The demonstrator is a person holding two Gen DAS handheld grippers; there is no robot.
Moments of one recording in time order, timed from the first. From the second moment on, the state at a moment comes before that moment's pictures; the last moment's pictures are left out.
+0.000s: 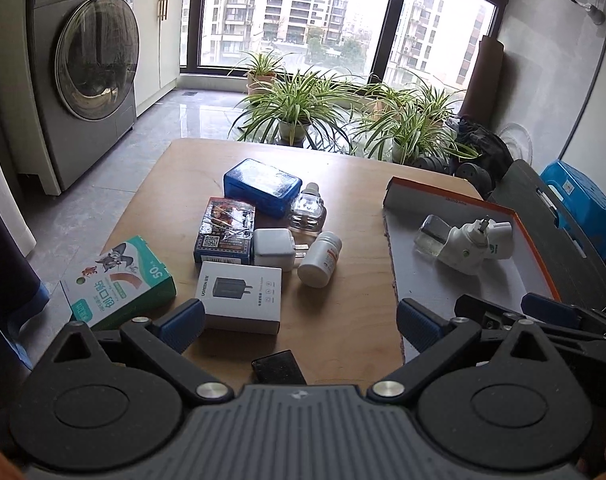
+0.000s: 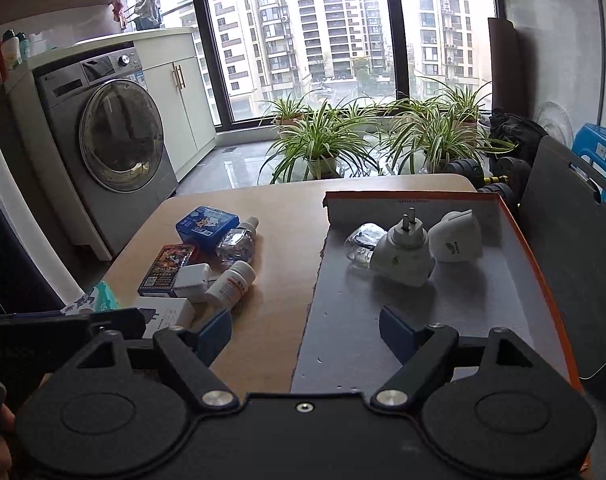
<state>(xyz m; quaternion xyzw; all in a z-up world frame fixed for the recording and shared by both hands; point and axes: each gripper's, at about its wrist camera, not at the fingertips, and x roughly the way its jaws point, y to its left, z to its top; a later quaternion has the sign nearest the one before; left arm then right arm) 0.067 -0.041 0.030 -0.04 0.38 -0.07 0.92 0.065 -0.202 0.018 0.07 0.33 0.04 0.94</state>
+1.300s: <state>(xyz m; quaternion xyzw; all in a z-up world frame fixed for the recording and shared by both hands) 0.127 0.092 -0.034 0.09 0.38 -0.08 0.91 0.056 -0.149 -0.009 0.04 0.38 0.07 0.92</state>
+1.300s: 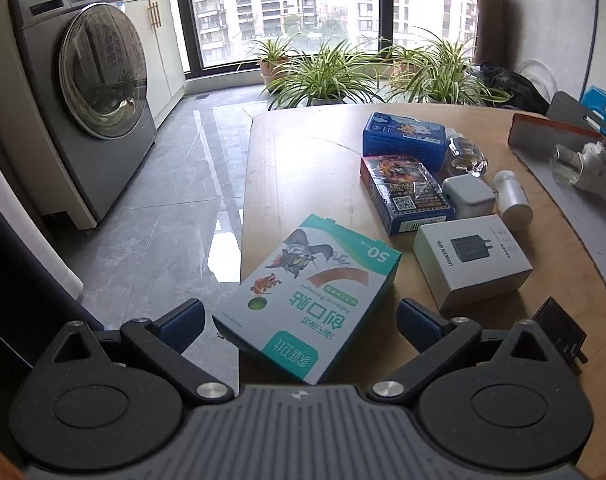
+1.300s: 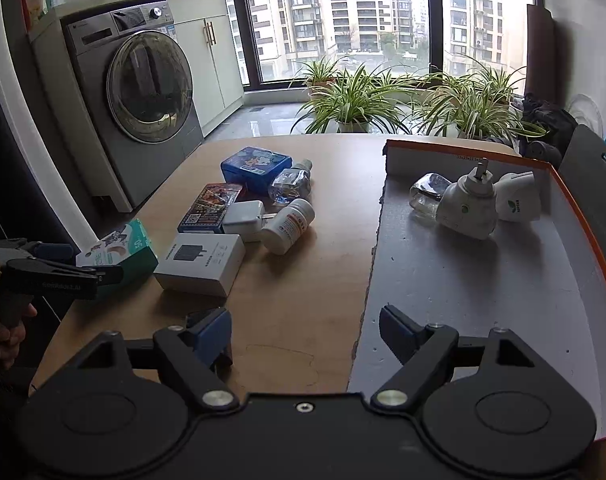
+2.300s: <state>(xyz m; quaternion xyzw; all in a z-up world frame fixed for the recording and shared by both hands) 0.080 0.085 -0.025 -0.06 0.37 -0.06 0.93 0.074 -0.086 -0.042 -0.03 0.42 0.18 0.89</state>
